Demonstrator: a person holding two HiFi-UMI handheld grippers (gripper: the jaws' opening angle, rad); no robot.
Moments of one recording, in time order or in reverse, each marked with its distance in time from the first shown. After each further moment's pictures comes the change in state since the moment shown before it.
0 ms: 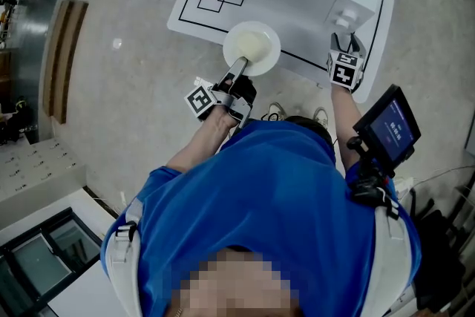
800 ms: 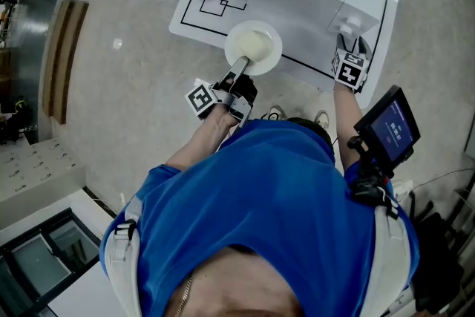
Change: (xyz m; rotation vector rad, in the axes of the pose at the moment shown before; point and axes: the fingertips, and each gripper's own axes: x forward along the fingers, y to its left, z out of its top) left arm 0.005 -0.010 0.004 0.003 0.018 -0.013; right arm -0.002 -0.023 0.007 0.076 -0.003 -0.066
